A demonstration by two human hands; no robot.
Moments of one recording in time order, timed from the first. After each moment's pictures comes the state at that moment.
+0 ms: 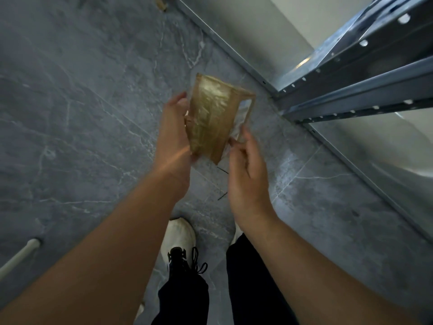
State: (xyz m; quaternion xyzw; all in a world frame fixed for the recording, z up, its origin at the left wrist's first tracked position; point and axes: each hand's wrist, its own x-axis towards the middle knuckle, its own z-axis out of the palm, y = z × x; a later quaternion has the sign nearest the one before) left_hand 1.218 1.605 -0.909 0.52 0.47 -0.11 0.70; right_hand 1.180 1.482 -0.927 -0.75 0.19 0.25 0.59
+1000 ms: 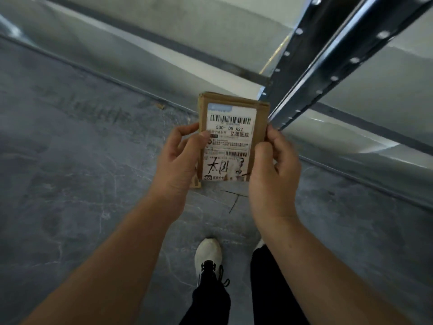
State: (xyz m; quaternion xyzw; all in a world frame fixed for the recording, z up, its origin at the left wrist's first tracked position) left_hand 1.183 1.622 -0.677 0.64 0.23 -0.17 0.72; right_hand 1.157 1.481 -0.682 -0.71 0.27 -0.05 0.65
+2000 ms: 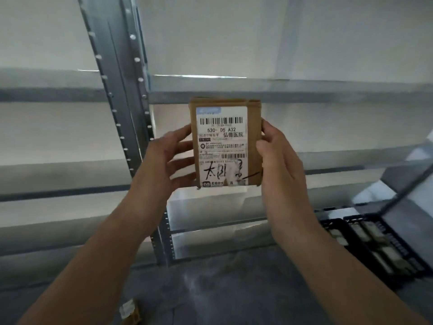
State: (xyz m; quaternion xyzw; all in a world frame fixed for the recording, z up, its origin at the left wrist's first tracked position) left_hand 0.998 1.451 -0.016 0.60 -0.20 -0.19 0.75; right_hand 0.878 1.312 -0.013 -0.72 0.15 -0.33 0.59
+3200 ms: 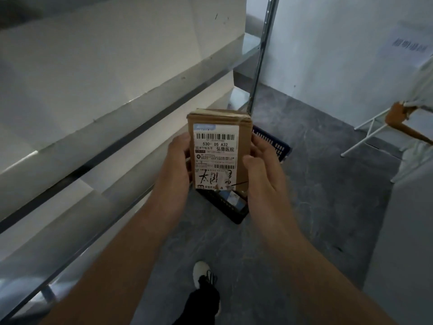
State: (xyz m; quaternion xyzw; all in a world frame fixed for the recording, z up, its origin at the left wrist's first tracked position) left_hand 0.734 0.898 -0.130 0.61 -0.30 -0.47 0.56; right_hand 0.593 0.889 -0.146 -0.51 0.48 -0.44 0.56
